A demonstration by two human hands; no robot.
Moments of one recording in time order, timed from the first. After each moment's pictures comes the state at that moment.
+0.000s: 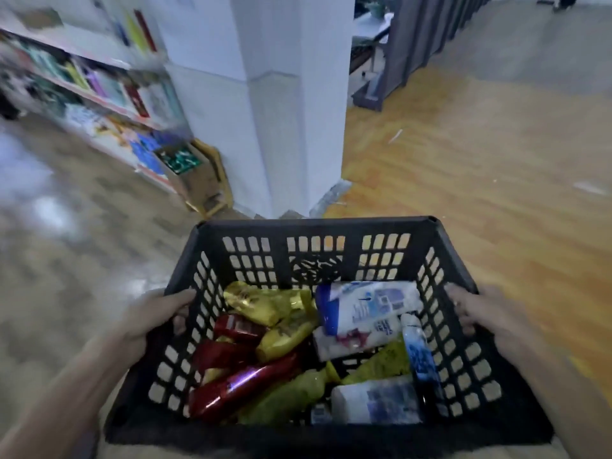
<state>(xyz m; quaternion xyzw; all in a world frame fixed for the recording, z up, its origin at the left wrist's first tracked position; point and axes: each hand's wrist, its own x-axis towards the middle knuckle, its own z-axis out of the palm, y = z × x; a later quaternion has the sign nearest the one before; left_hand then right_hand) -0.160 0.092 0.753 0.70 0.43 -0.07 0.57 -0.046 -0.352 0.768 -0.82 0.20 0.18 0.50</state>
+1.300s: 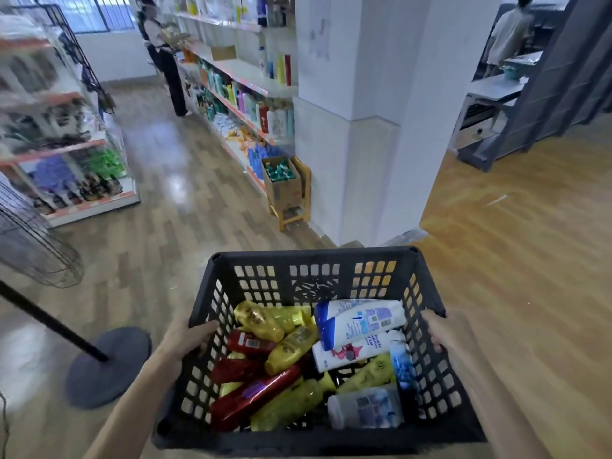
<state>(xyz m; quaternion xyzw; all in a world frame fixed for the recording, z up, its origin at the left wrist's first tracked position) -0.292 0.000 0.747 0.60 0.57 0.06 0.55 0.015 -0.330 0.721 -0.86 0.03 0.23 0.45</state>
